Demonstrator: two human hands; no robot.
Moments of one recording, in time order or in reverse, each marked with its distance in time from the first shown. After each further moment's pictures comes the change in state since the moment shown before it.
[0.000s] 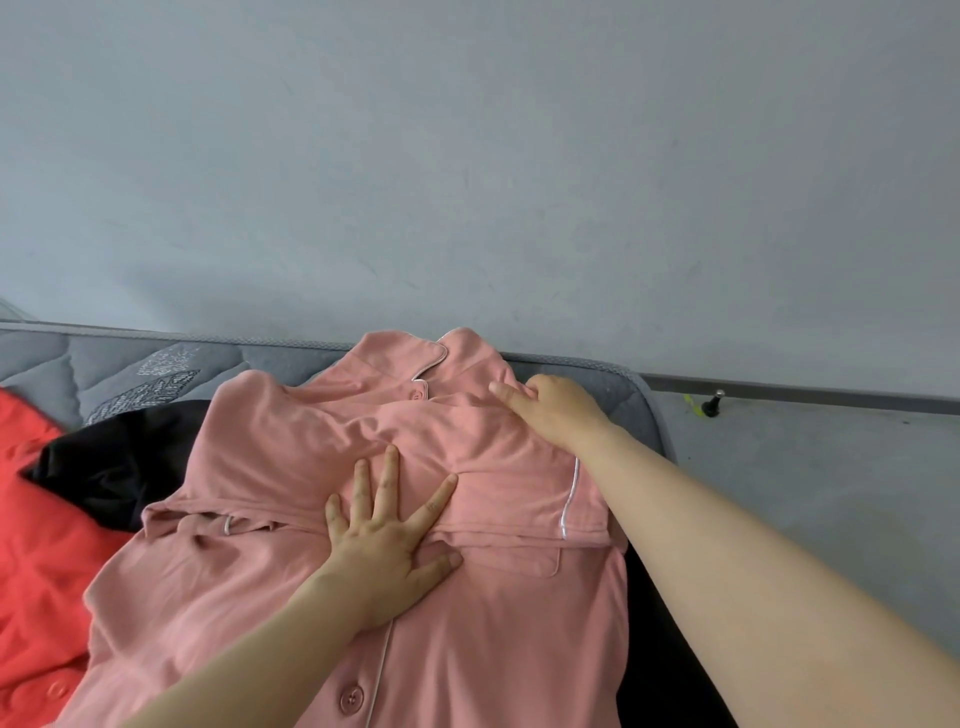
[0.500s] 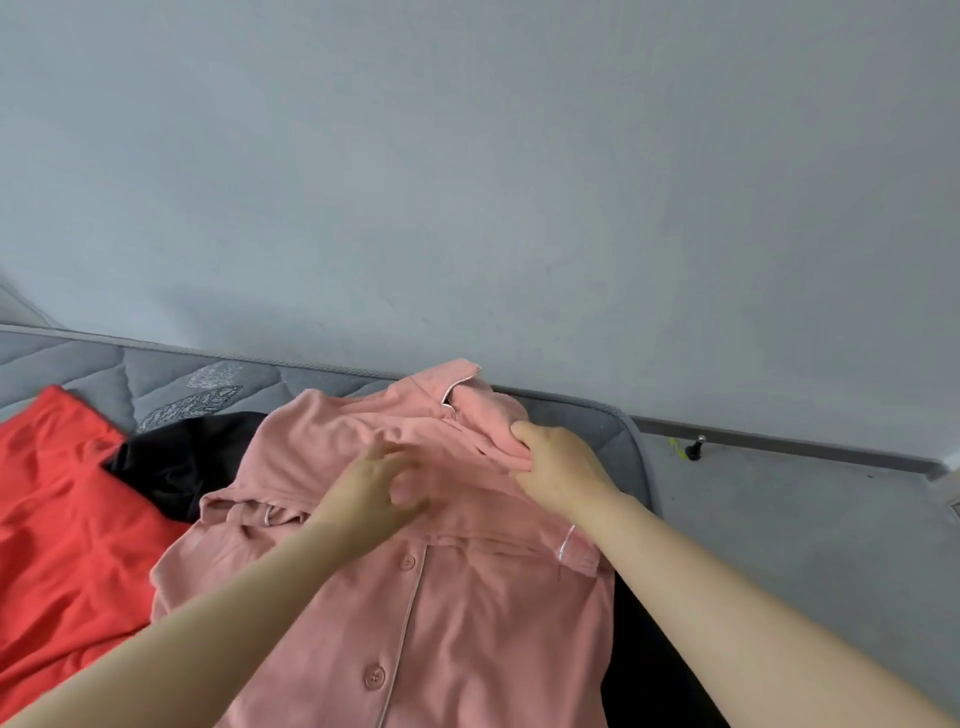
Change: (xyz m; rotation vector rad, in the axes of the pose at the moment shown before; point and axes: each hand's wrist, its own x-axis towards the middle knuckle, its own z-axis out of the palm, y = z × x) left_hand -0.016 -0.023 -0.085 -0.438 0.236 0.047; right_hand -0.086 -0.047 -0.024 -0.154 0.091 -0.294
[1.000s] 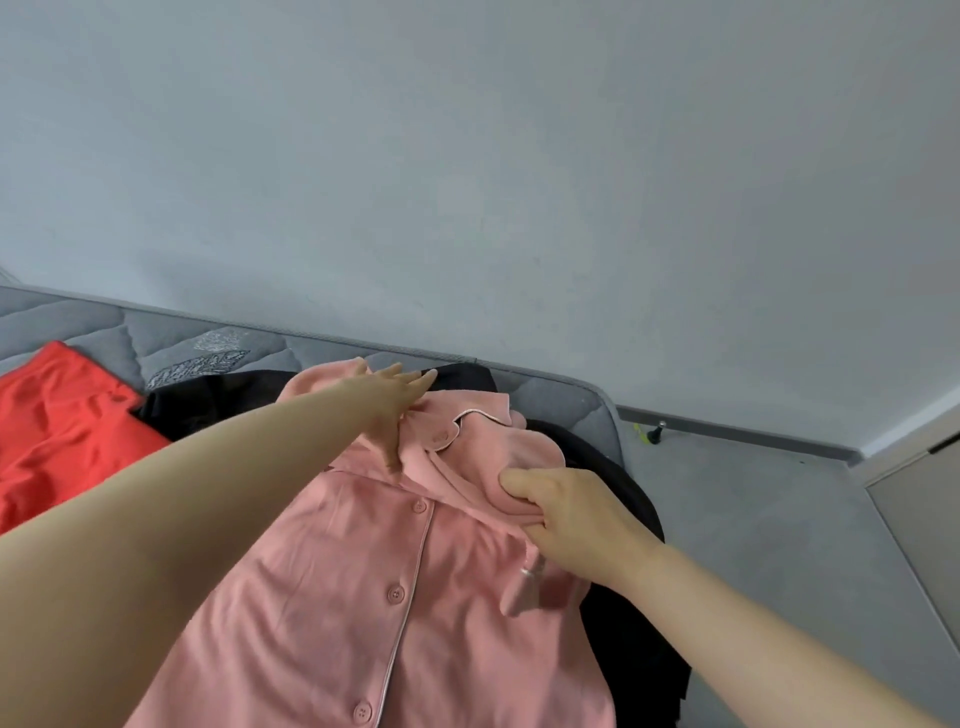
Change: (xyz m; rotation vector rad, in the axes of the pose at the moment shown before) left_hand 0.036 0.012 -0.059 0.711 -0.446 0.095; right_hand -0.116 -0.066 -0.030 -0.070 -0.017 -0.296
